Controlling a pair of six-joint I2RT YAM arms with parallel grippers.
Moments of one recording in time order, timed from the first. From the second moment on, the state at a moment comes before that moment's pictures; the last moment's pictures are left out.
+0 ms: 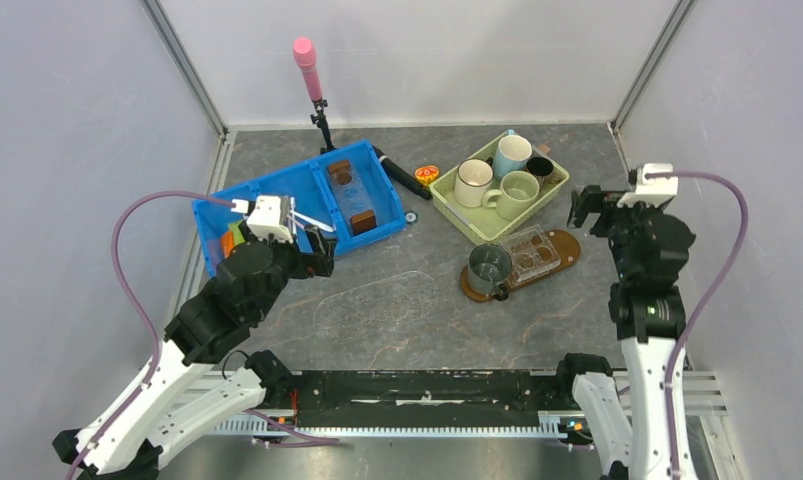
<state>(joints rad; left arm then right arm) -0.74 0.61 0.89 -0.58 -0.45 -0.34 -0.10 0.71 0.87 -0.27 -0.07 0.01</state>
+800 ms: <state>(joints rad) -0.30 0.89 1.02 -0.77 -0.54 -0.35 0.07 0.79 0.87 -0.28 -0.09 0.00</state>
